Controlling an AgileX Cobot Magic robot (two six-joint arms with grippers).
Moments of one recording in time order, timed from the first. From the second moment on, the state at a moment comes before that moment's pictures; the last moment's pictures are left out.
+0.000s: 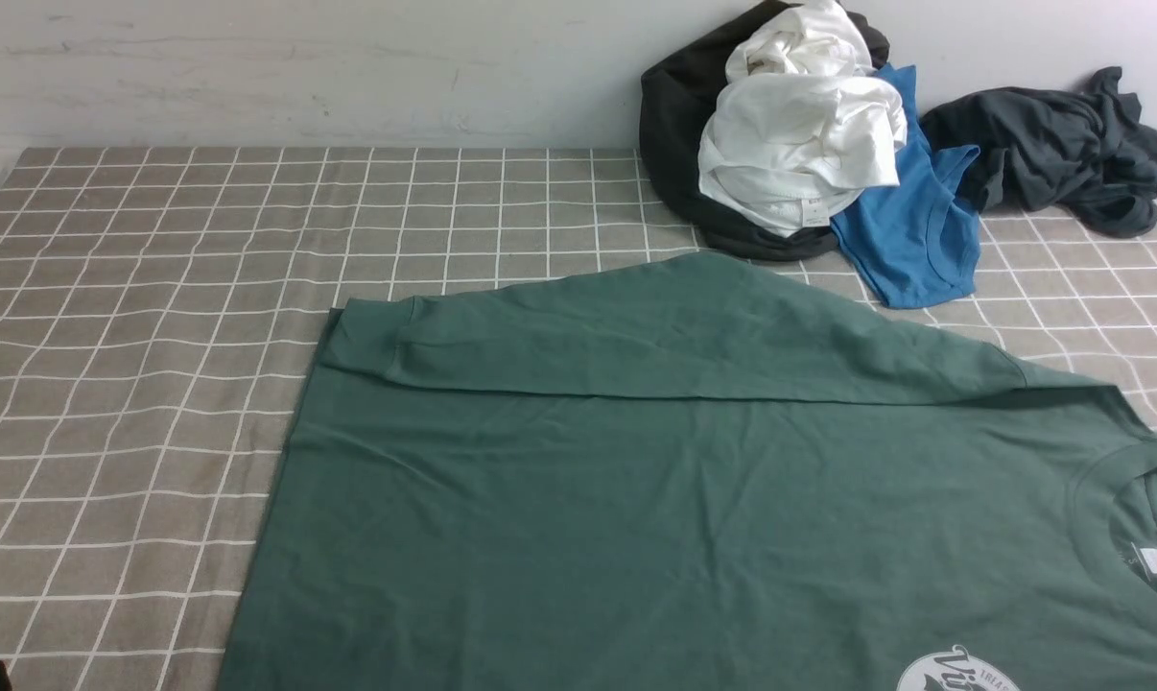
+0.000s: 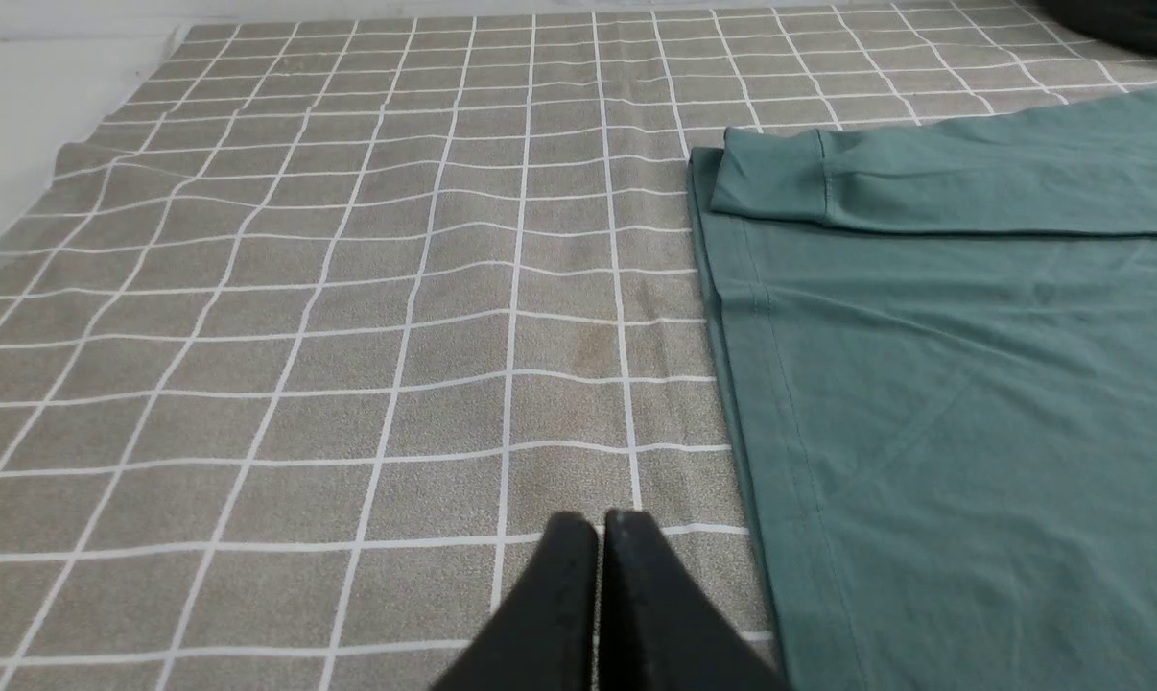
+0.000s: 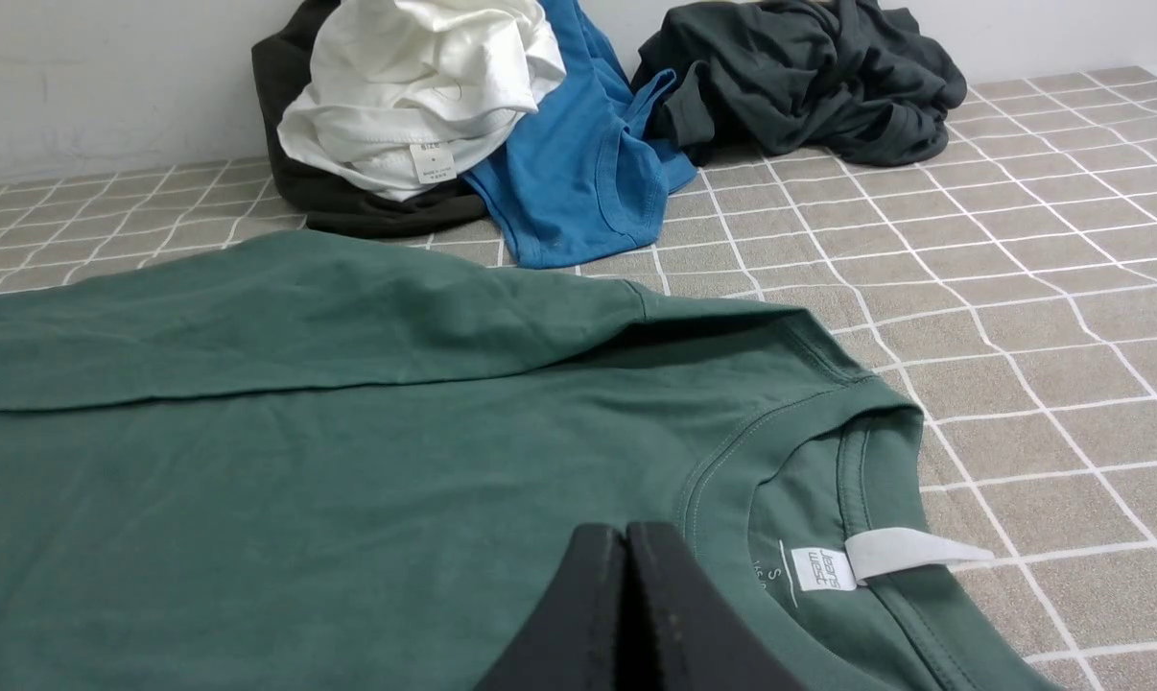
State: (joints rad) right arm -0.02 -0.01 0.03 -0.01 0.35 0.10; left arm 0.02 -0.01 0.03 -0.09 0.35 0.04
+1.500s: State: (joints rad) right arm -0.02 -0.01 0.03 0.88 0.31 0.22; left arm 0.02 -0.01 0.03 -0.83 0.31 -0.20
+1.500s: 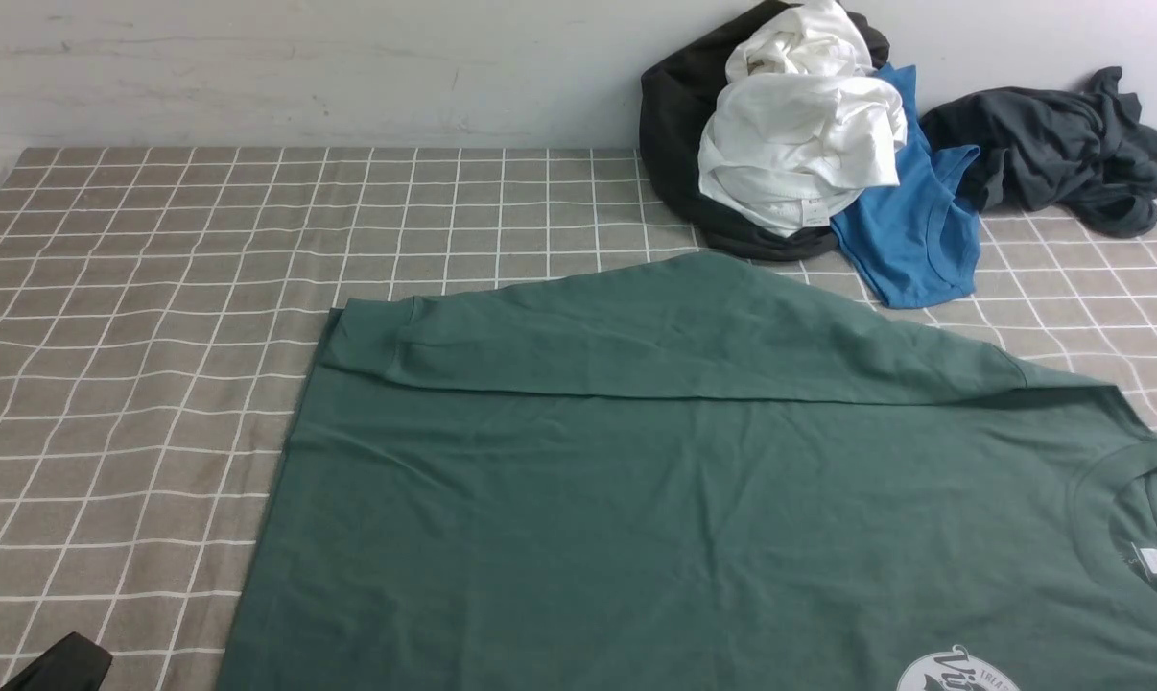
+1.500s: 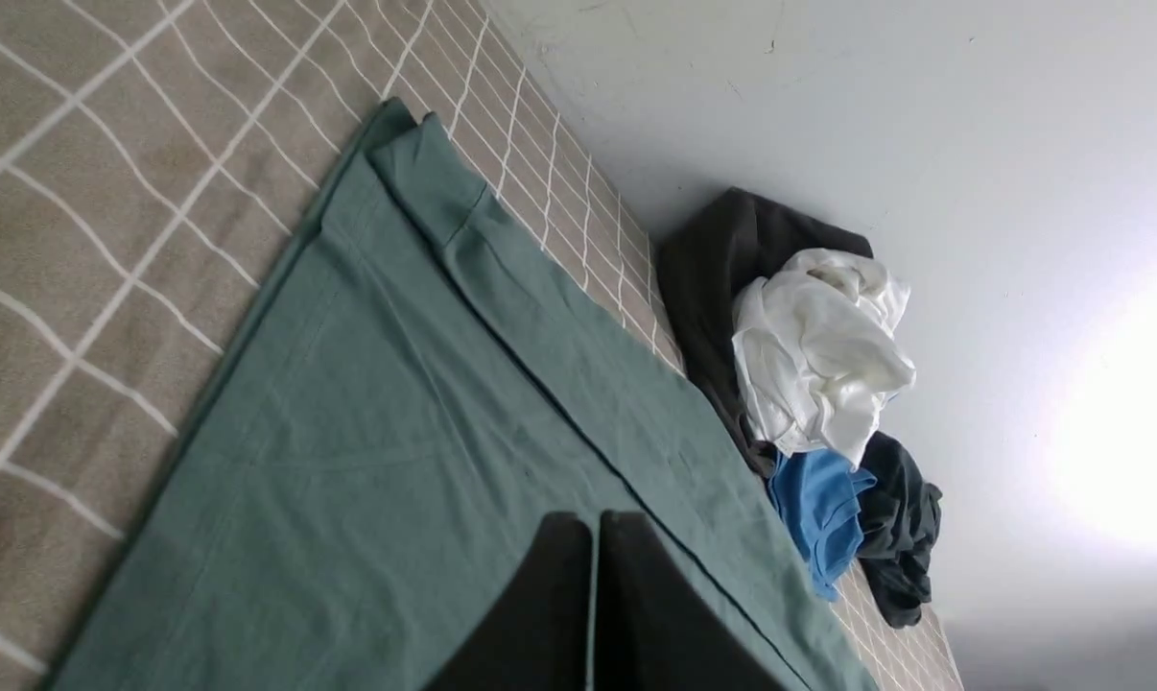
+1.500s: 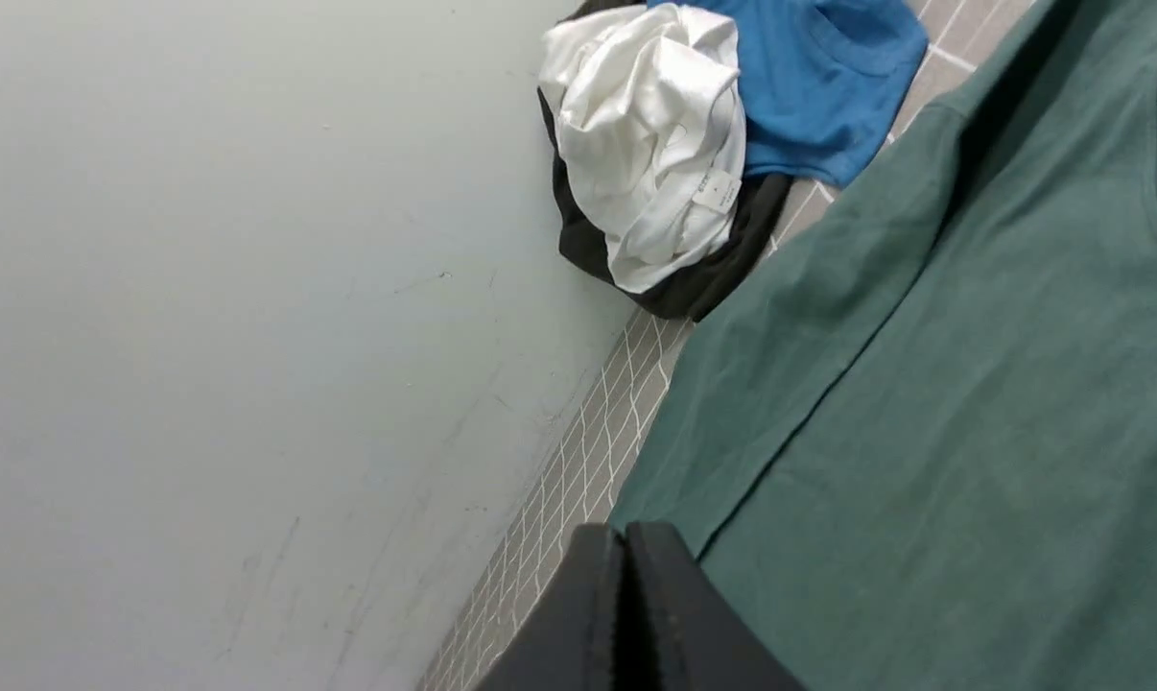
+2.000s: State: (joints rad) right arm -0.02 0.11 -0.10 0.80 0.28 -0.11; left arm 0.02 0.29 -0.37 -0.60 0.60 0.21
